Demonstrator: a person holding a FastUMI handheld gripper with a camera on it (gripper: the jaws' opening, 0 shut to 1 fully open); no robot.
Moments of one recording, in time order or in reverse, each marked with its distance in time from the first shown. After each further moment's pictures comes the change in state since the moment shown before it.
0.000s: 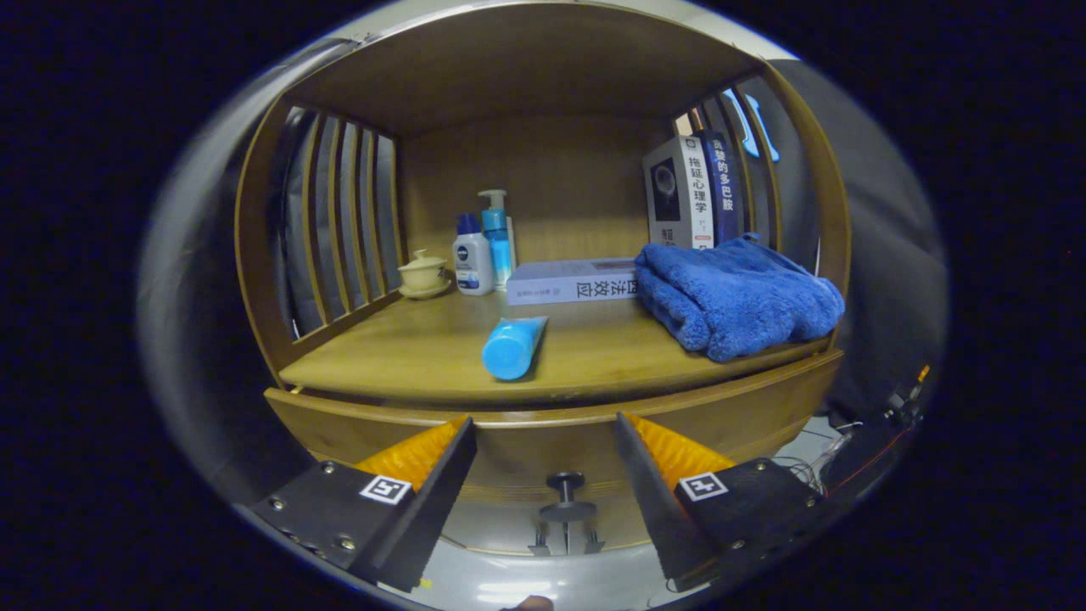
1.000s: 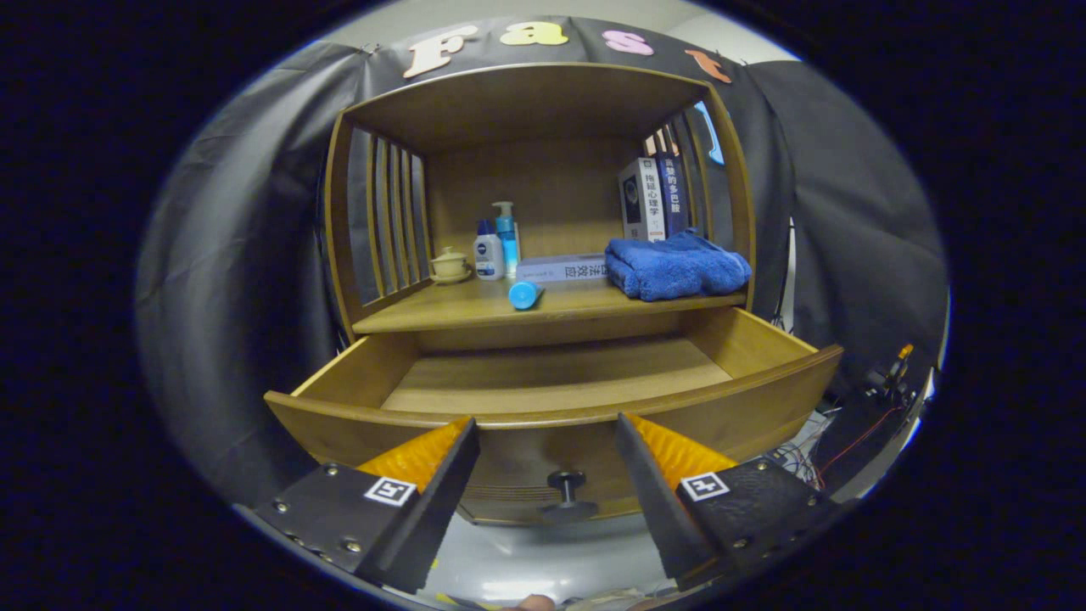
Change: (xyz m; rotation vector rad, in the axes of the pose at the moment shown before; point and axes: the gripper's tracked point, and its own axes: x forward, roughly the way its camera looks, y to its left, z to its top) arm -0.148 -0.005 -0.046 0.008 -0.039 -0.006
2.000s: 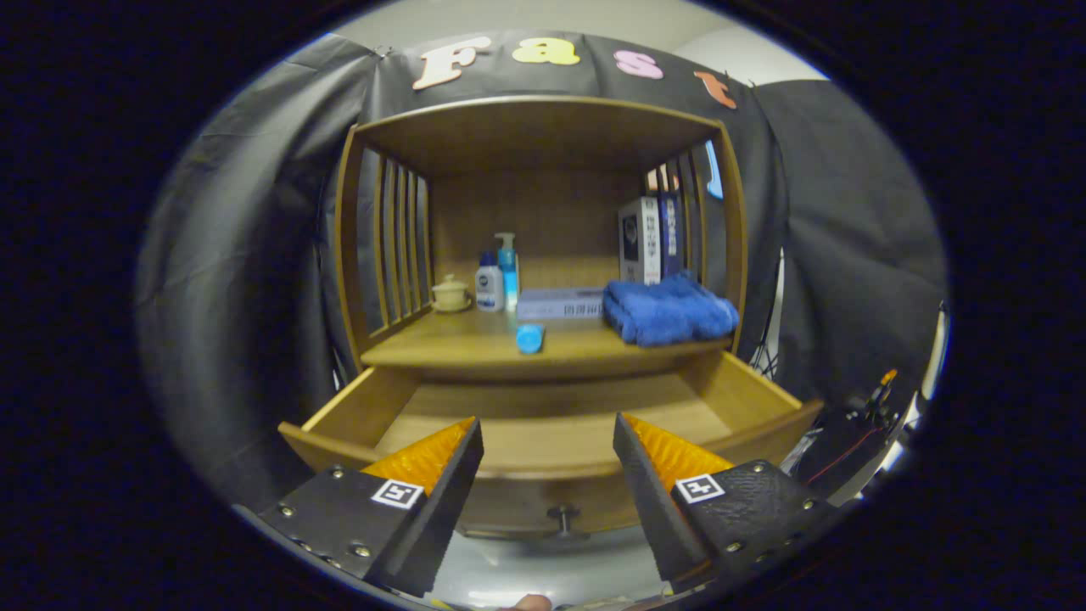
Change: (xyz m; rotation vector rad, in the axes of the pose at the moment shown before) arm -0.021 0.016 0.017 -0.018 -0.005 -0.023
